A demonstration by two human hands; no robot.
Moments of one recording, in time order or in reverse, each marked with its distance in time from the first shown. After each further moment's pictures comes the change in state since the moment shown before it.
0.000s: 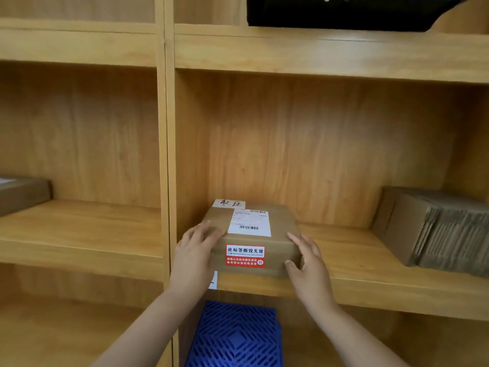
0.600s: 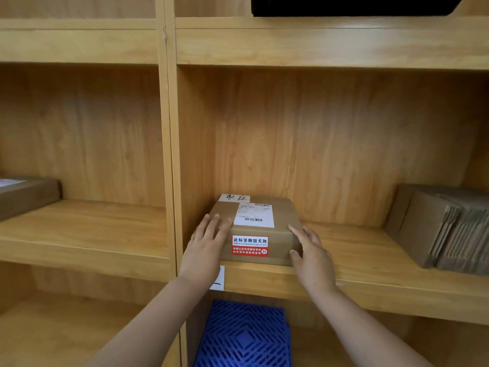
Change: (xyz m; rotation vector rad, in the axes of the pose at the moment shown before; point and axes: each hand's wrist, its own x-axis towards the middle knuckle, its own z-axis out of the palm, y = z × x) left_hand 0.026 -0.009 0.017 0.254 -0.156 0.045; right_hand 0.036 0.004 0.015 -0.248 -0.044 0.011
